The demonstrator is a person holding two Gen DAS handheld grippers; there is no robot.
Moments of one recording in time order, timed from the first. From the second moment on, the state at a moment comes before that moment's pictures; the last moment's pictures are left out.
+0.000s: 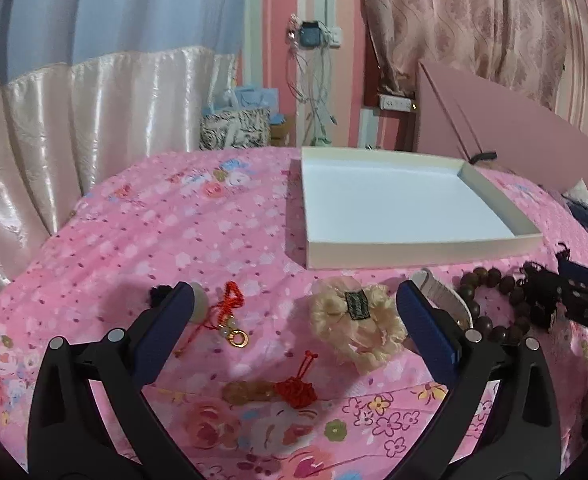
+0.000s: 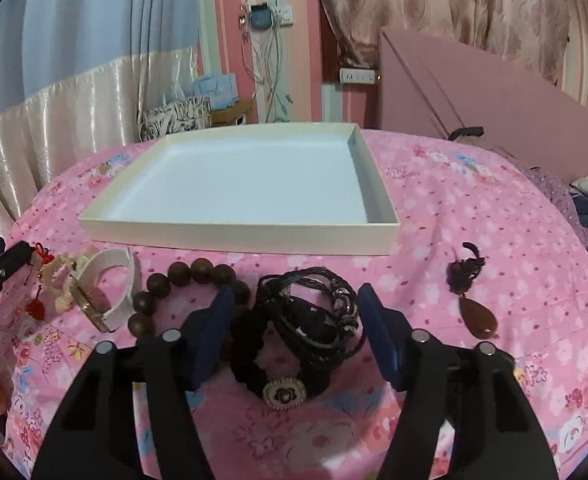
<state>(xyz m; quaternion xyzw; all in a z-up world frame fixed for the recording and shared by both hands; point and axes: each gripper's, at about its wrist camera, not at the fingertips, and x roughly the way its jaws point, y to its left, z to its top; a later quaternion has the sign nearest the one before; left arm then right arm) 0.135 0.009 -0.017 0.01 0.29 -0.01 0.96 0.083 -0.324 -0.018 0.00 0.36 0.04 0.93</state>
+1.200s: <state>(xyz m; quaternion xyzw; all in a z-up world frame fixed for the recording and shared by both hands) 0.172 -0.002 -0.044 -0.02 0.38 -0.10 0.92 0.069 -0.337 -0.007 0.03 0.31 0.05 0.95</state>
